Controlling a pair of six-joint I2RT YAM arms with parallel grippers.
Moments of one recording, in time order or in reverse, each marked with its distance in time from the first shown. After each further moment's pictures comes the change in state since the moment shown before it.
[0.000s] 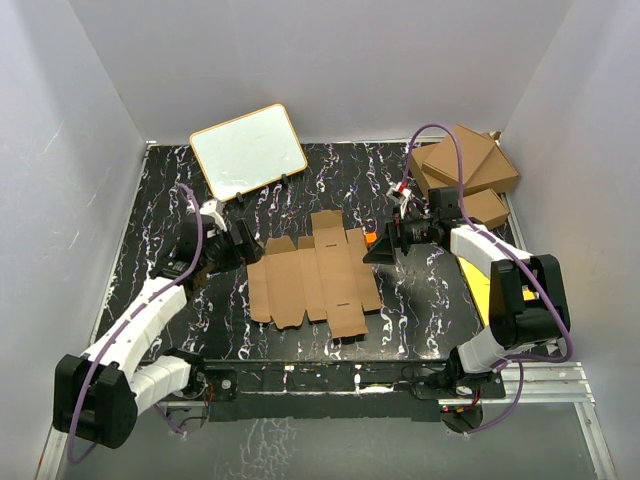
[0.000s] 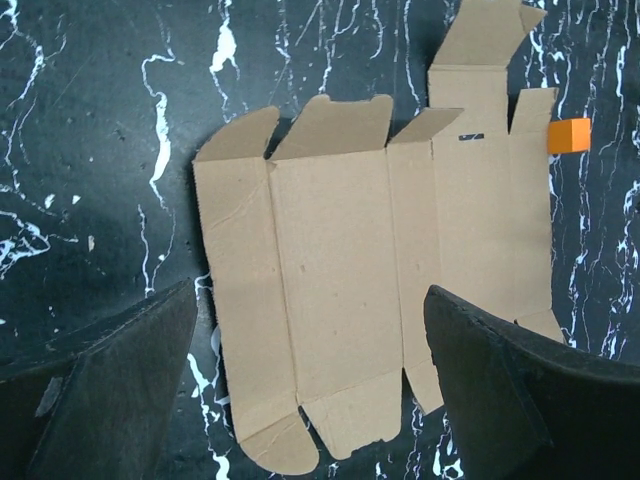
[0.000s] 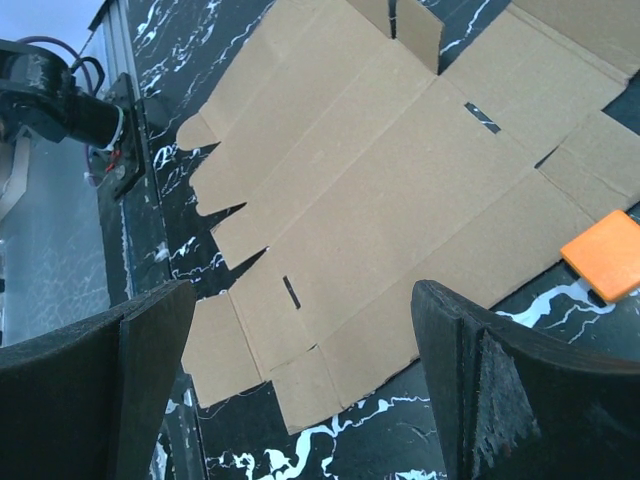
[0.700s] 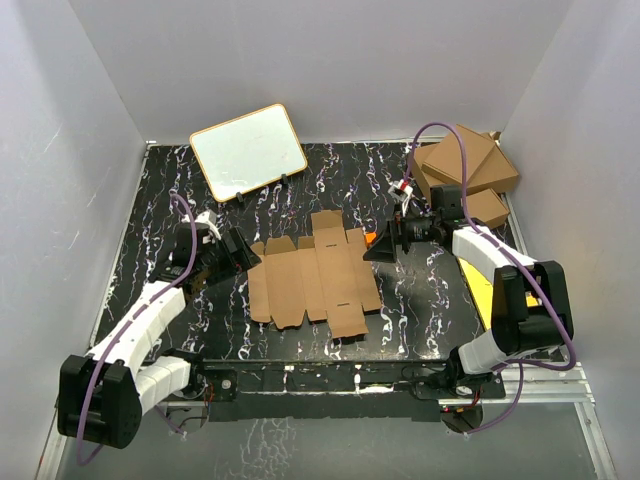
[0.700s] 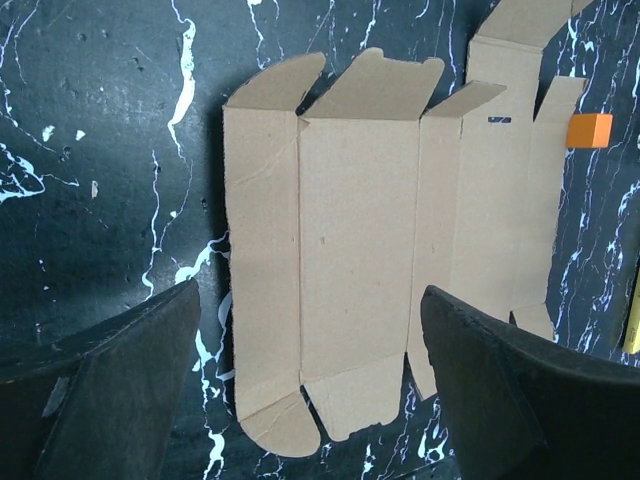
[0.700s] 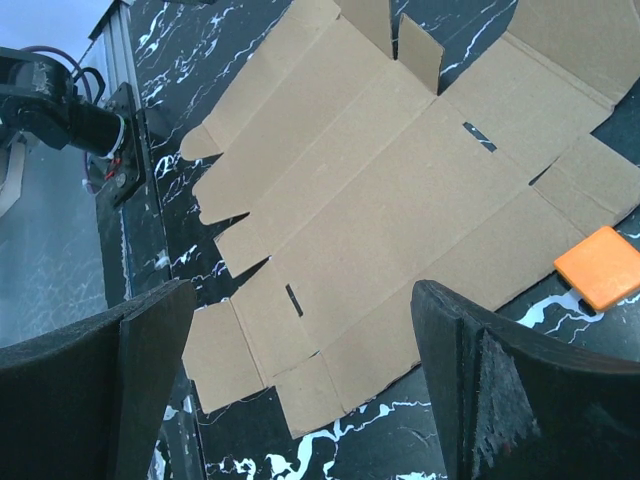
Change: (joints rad) left arm 0.073 -0.003 -0.066 -0.027 0.067 -0.069; right arm 0.000 -0.034 -0.005 0.027 0.018 0.029
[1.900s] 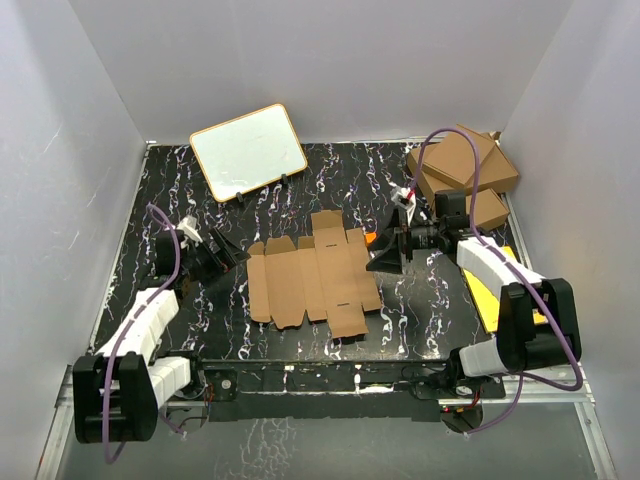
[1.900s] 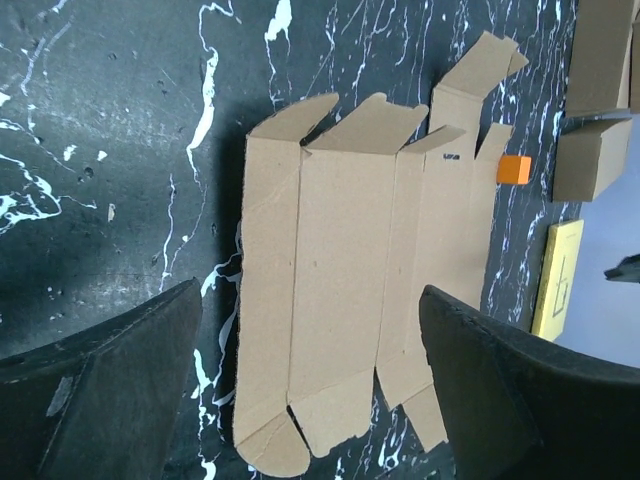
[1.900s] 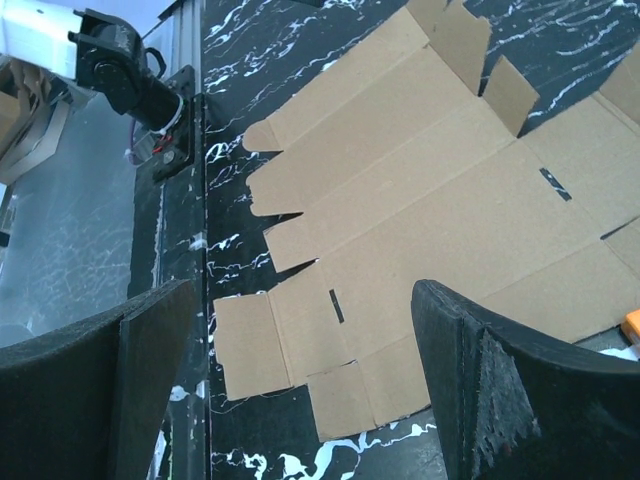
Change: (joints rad) left arm 0.220 -0.020 -0.126 0.184 0.249 -0.051; right arm -0.002 -0.105 -0.058 0.003 -0.176 -0.105
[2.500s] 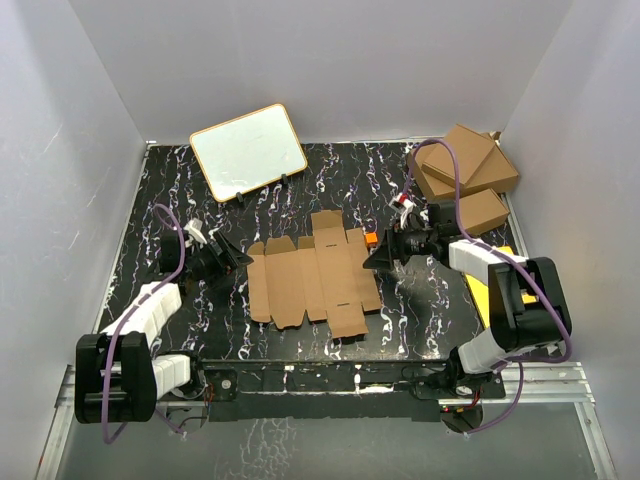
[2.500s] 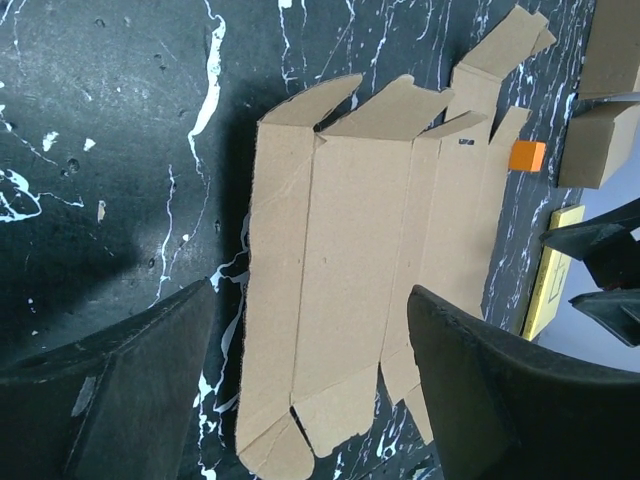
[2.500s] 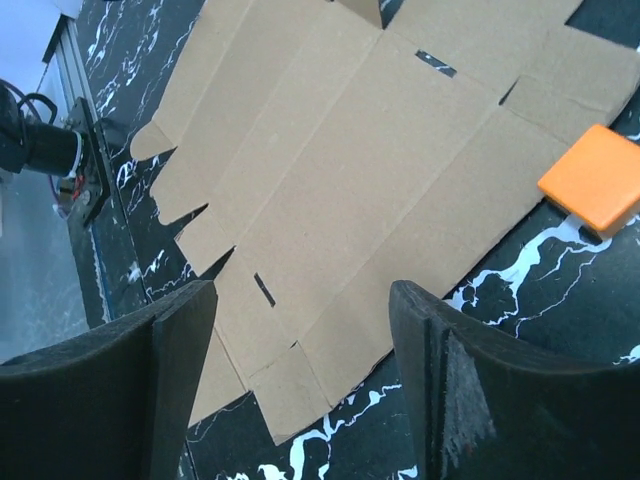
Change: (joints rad) left arm 0.007 0.131 -0.008 0.067 0.060 -0.009; right arm 0.009 0.110 -0.092 0.178 0.279 0.229
